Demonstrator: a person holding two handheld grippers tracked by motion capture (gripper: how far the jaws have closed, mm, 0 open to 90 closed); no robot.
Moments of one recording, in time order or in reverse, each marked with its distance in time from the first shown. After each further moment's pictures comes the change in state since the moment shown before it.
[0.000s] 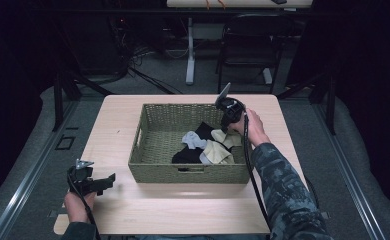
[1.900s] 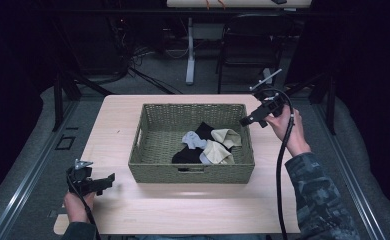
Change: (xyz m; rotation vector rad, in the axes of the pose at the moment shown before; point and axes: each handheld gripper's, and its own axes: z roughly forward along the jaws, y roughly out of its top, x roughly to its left) left arm 0.001 -0.001 0.000 -0.007 0.005 -0.015; right arm -0.012 -0.092 -0.122 -0.334 0.085 0.009
